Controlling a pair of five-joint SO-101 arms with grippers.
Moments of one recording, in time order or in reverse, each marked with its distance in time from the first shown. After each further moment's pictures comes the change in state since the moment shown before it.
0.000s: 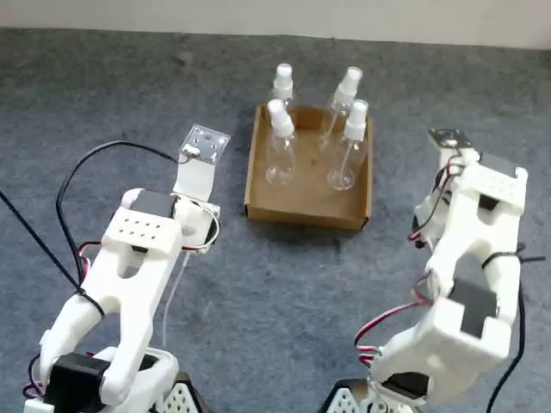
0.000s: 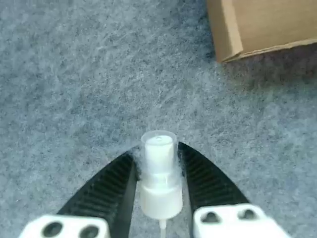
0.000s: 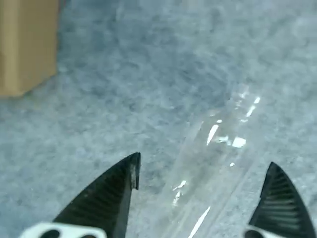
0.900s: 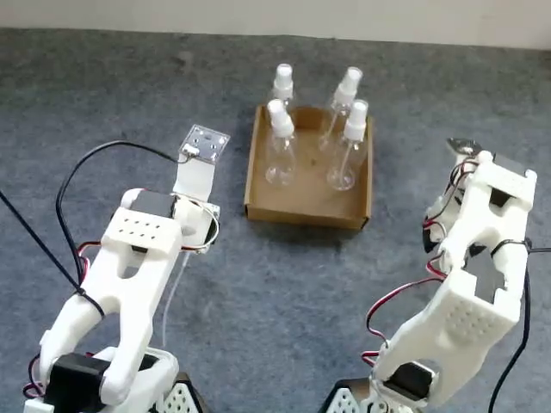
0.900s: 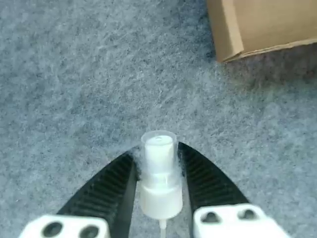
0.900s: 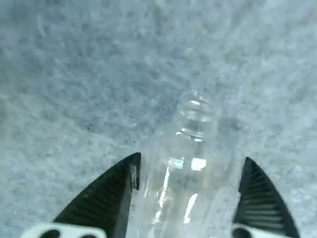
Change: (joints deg) left arm -0.1 0.0 0.0 0.0 0.0; right arm 3.4 11.6 -8.2 0.6 -1.5
